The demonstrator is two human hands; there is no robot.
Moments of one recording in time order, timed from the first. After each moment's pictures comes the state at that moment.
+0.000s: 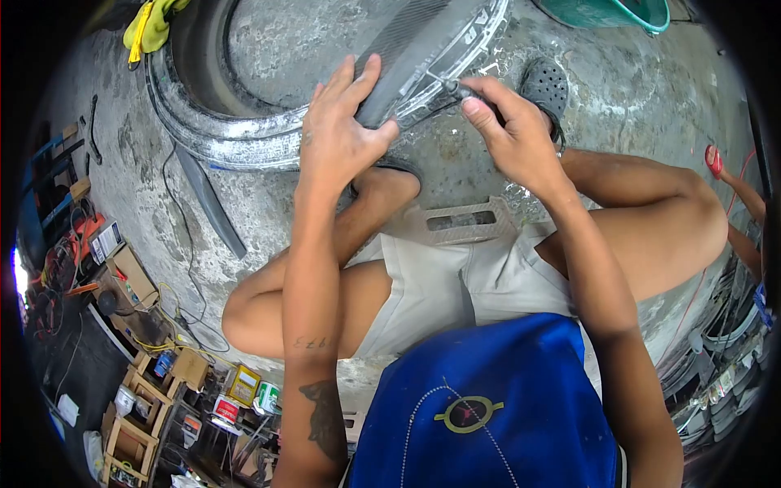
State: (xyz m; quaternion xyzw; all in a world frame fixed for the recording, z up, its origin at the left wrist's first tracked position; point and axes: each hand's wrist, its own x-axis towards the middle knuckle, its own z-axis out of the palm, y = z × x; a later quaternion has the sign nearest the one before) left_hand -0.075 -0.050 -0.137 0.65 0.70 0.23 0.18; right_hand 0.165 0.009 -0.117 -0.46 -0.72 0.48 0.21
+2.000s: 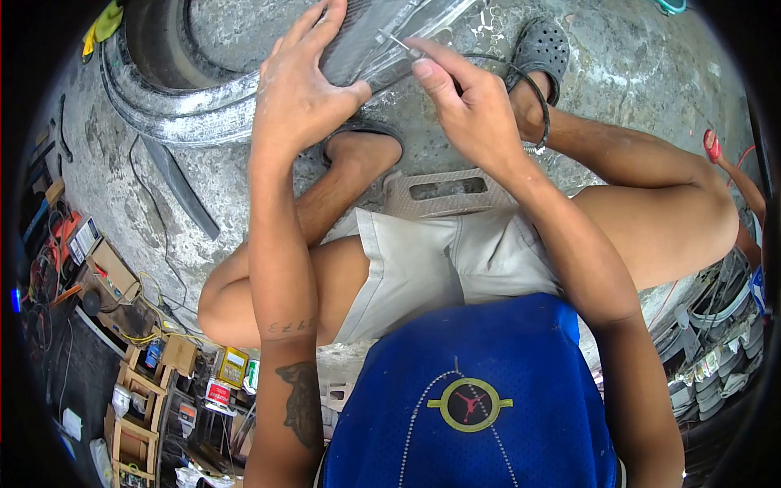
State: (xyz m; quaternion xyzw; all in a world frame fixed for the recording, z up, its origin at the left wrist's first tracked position) left_hand -0.073 -0.042 -0.119 0.64 0.69 0.21 0.27; right_hand 0.134 -0.025 -0.161 -0.50 -0.67 0.48 0.27
